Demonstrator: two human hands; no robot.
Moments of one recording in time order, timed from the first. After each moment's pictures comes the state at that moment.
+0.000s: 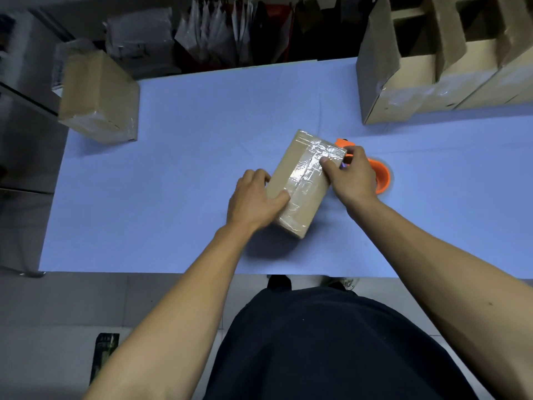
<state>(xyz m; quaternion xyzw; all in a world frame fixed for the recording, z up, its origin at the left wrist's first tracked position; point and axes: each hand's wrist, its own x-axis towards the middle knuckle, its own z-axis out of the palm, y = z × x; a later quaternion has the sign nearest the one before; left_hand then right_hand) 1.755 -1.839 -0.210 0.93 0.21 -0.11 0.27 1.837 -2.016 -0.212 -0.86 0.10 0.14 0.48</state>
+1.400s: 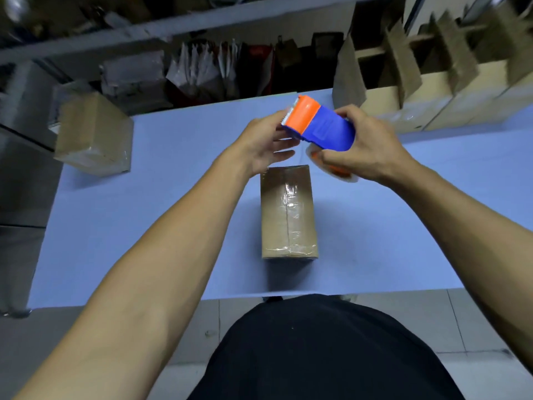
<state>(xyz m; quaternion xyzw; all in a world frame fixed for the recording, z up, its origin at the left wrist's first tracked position) 1.887 -1.859 -0.117 0.63 0.26 -0.19 0.71 1.887 -2.059 -0.105 -0.92 -0.15 0.08 0.36</state>
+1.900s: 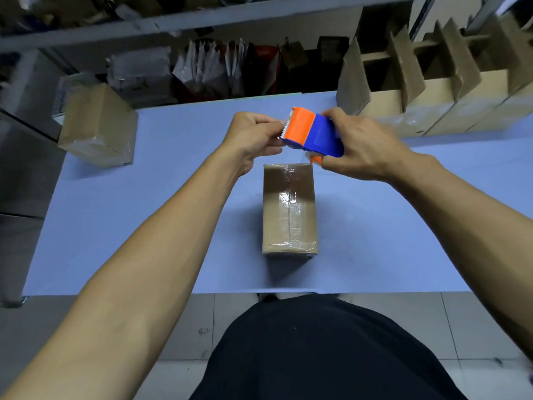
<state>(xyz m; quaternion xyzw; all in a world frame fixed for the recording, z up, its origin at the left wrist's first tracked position) 1.868 -1.842 -0.113 0.73 0.25 -0.07 0.63 1.901 -2.054 -0.113 -0.93 -0.32 0.05 0.16</state>
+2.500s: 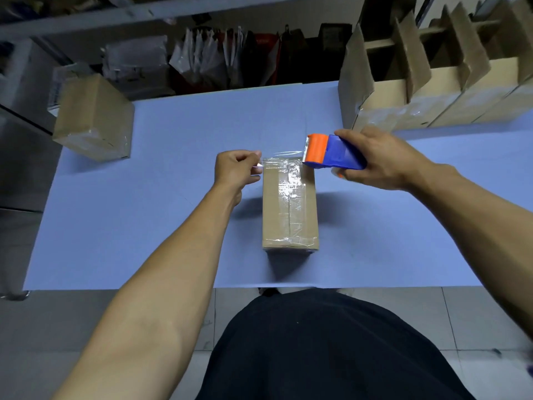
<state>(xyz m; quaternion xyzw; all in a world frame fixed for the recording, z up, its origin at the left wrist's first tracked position) 1.828 -1.823 -0.192 0.70 0.36 -0.01 0.61 1.907 -2.099 -0.158 -0.91 -0.36 0.09 0.15</state>
